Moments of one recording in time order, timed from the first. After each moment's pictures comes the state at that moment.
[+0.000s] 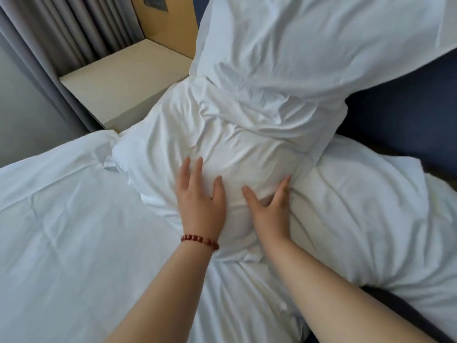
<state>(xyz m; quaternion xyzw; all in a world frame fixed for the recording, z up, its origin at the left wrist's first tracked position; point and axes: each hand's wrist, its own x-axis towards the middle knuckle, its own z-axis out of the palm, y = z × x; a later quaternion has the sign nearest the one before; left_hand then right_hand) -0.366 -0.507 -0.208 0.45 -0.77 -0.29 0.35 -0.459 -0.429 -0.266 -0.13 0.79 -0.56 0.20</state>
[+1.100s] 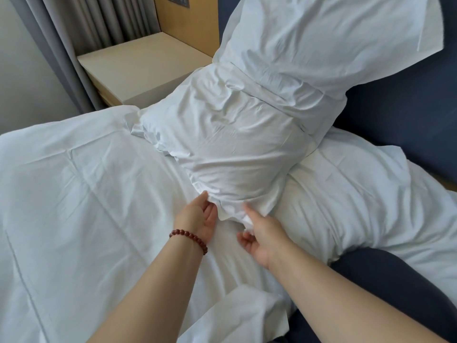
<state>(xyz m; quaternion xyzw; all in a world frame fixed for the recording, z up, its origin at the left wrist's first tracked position) -0.265 -0.484 -0.240 0.48 -0.12 -0.82 0.27 -0.350 -0.374 -0.233 0.13 0.60 -0.63 0.48</state>
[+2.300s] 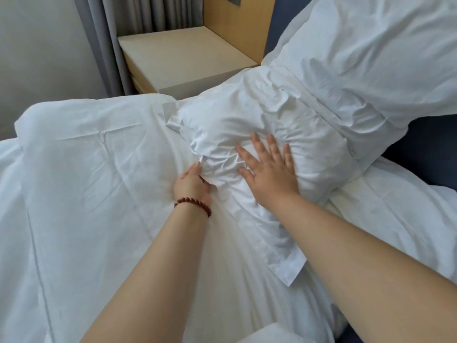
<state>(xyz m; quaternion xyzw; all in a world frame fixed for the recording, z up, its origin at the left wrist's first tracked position) -0.260 -0.591 -0.249 0.47 -0.11 -0.76 0.43 -0.400 -0.507 -0.226 -0.58 0.81 -0.02 -0.06</state>
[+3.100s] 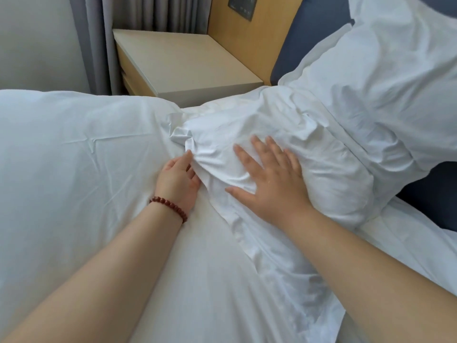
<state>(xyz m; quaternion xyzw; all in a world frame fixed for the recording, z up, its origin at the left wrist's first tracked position) -0.244 -0.688 -0.268 0.32 -0.17 -0.83 0.43 -0.386 -0.569 -0.217 -0.63 0.76 -0.04 -0.16</state>
